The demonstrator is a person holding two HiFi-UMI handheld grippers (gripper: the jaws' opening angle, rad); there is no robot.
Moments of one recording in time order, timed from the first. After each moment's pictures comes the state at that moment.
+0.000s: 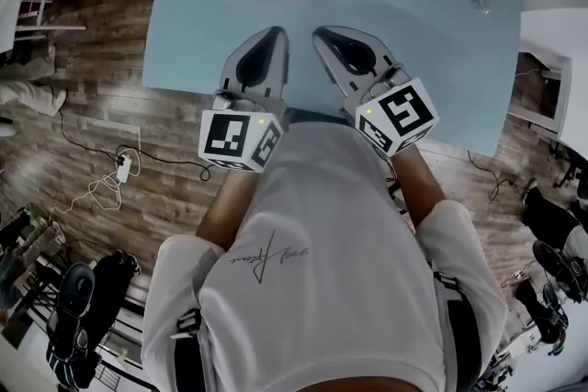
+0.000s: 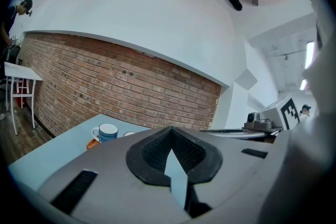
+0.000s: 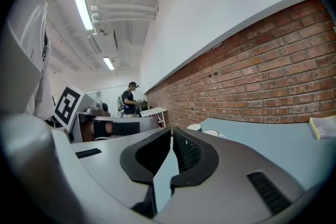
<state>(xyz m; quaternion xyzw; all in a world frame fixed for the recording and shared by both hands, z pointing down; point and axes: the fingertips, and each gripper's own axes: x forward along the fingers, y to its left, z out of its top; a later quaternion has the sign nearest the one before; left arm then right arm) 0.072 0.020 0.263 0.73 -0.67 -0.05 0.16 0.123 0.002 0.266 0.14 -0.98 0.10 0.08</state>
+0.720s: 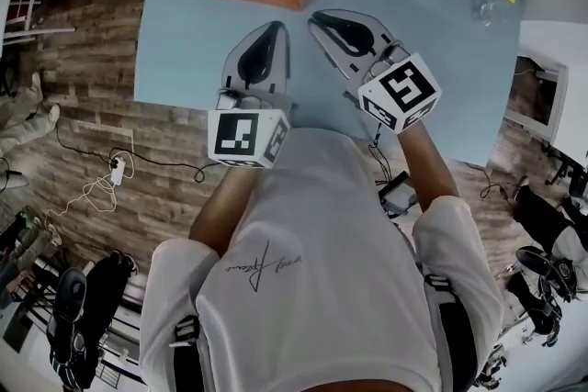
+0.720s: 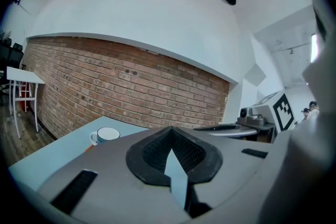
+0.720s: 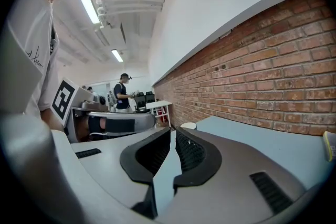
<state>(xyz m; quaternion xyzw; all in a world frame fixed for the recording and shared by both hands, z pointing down) 0.054 -0.030 0.280 0.71 -0.69 -0.05 0.15 0.093 -0.058 0.287 0.09 -0.99 0.07 0.12</state>
